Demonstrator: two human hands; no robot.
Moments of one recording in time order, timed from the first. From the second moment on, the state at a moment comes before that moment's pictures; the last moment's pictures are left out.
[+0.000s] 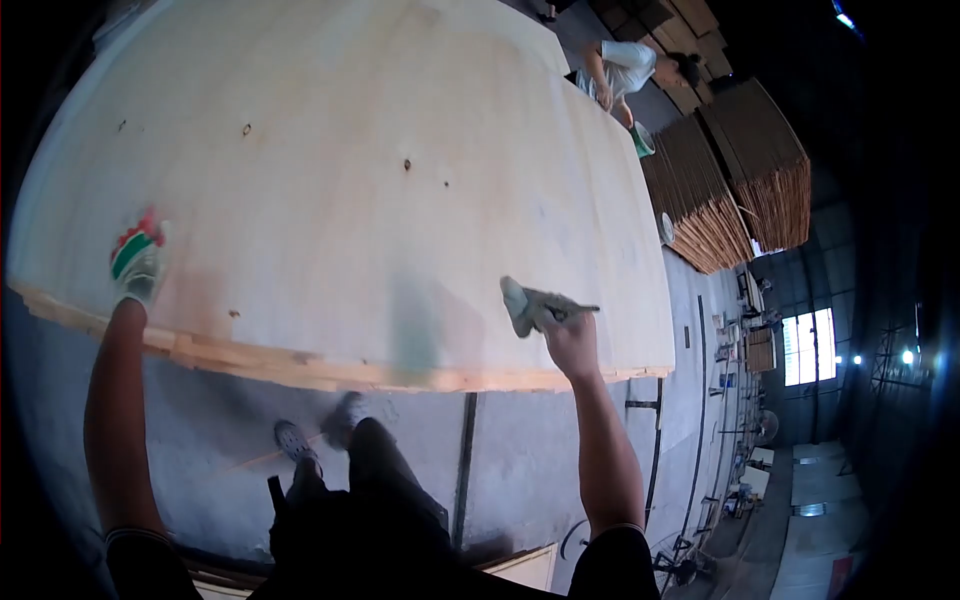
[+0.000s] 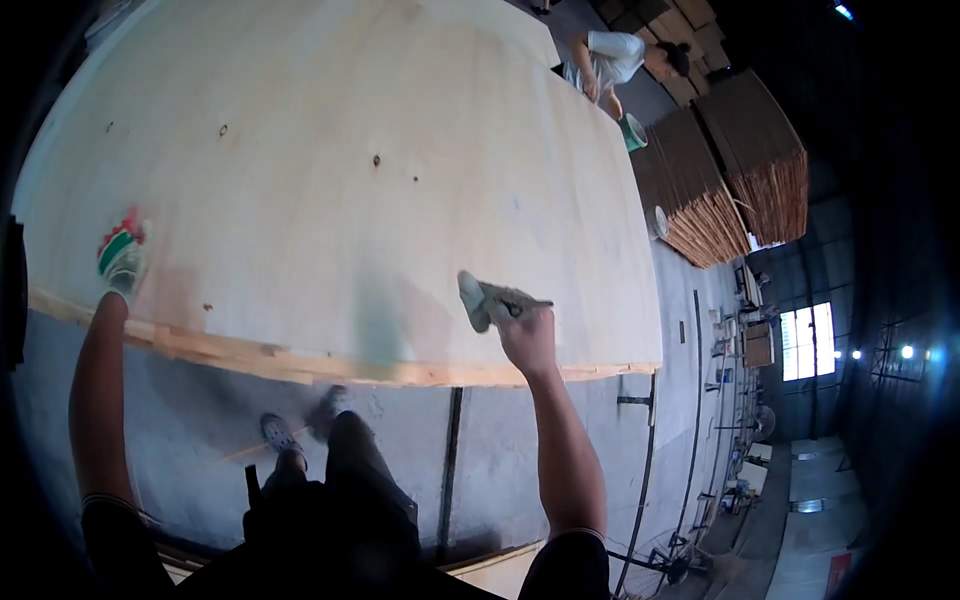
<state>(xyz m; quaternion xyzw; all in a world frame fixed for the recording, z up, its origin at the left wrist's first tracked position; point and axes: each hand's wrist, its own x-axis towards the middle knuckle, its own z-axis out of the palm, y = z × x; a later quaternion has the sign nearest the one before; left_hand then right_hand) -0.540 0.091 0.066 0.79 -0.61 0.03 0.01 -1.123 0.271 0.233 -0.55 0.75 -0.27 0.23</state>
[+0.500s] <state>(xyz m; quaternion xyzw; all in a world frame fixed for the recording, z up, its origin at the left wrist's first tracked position) -0.490 0.063 0.054 0.84 -0.52 0.15 0.02 -1.071 -0.011 0.095 -0.75 0.65 -0.08 0.10</state>
